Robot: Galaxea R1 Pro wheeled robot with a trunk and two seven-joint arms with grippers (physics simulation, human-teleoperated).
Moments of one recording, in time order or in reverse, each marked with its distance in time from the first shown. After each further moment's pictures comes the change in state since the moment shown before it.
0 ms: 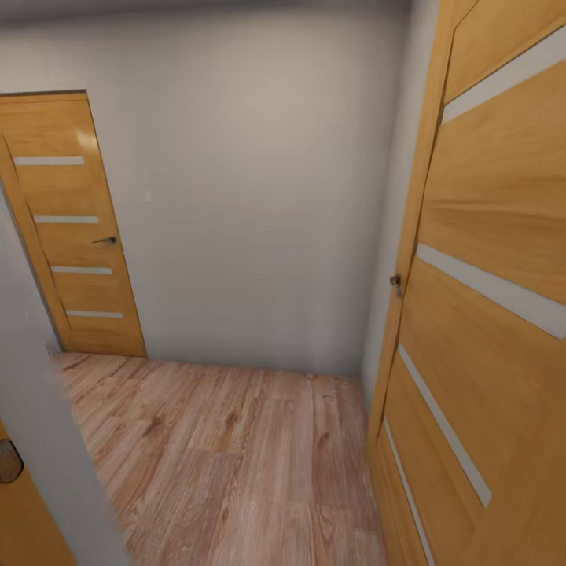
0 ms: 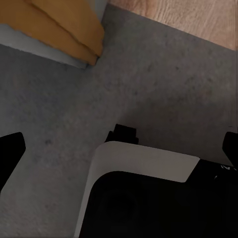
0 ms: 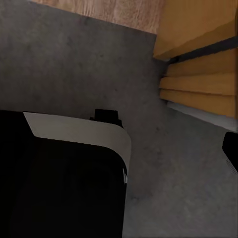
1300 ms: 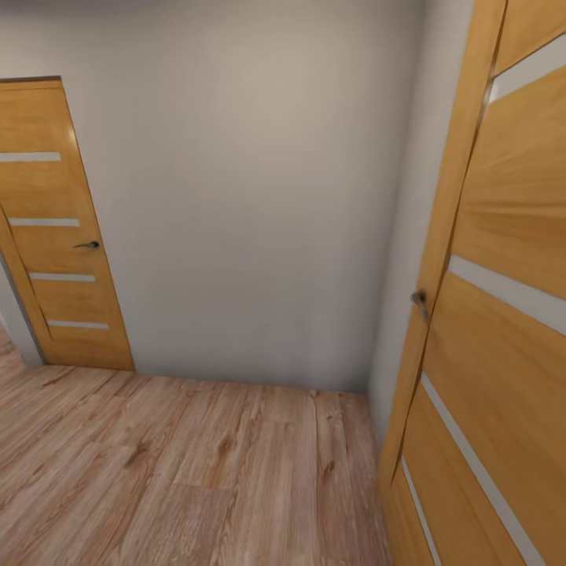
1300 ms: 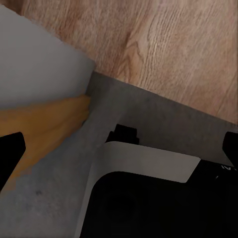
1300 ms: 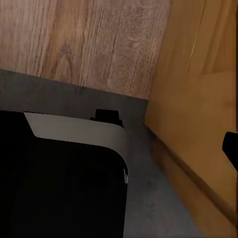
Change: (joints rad) left arm 0.000 0.002 0.000 0.000 0.000 0.000 0.000; right arm 0.000 0.001 -0.002 0.000 -0.002 0.000 0.000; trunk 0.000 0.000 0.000
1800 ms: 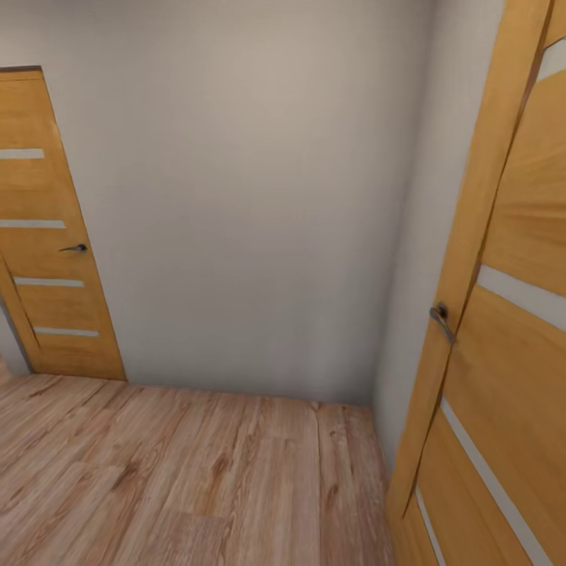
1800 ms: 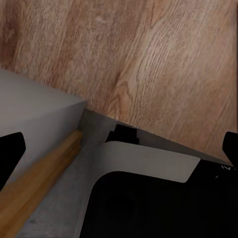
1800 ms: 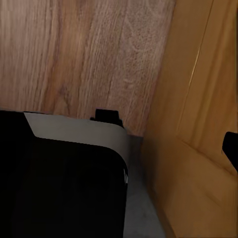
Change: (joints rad) left arm 0.000 0.000 0.000 0.000 0.000 0.000 0.000; right arm 0.000 0.000 0.000 0.000 0.000 0.000 0.000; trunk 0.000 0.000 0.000
